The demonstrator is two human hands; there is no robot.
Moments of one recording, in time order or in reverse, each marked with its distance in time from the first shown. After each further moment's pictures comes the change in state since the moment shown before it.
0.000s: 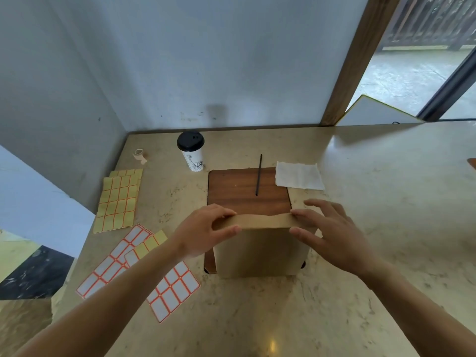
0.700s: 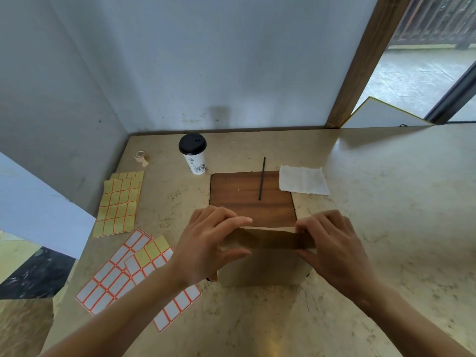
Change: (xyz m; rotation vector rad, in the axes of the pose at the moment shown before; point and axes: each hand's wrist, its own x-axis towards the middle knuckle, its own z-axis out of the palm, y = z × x) left_hand -0.013 0.025 0.000 0.273 0.351 0.343; right_hand -0.005 -0.022 0.005 -0.129 0.346 -0.289
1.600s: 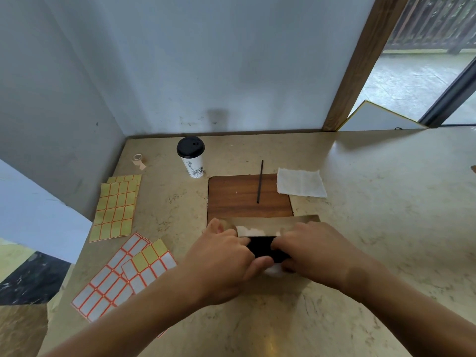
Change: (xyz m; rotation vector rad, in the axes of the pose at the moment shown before) left_hand 0.027 0.053 -0.031 0.278 -0.598 -0.047; right_hand 0.051 -0.046 -0.045 -0.139 -0.651 -0.144
